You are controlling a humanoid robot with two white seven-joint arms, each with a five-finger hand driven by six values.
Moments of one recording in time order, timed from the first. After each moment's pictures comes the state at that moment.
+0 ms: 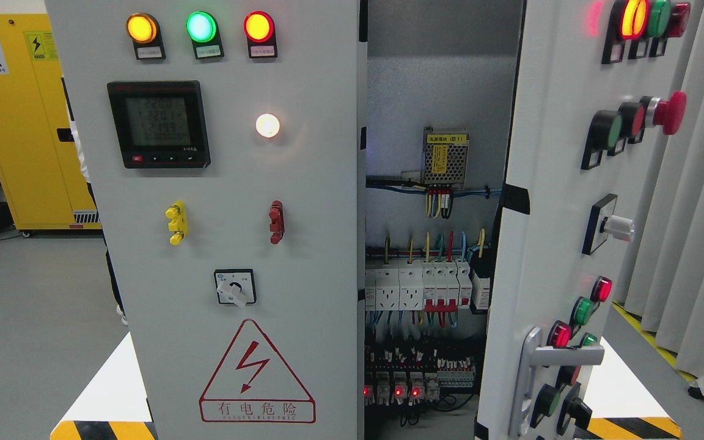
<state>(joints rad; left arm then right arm) 0.00 0.00 -0.06 0.00 0.24 -0.14 -0.27 0.05 0.00 0.16 -0.12 -0.20 0.02 0.05</state>
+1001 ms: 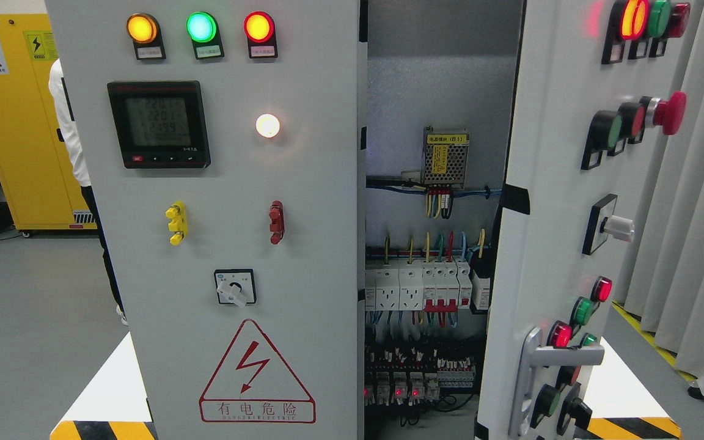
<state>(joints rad) 0.12 0.11 -0.05 -0.31 0.24 -0.14 -0.46 0.05 0.00 0.07 -0.12 -0.04 0.02 0.06</state>
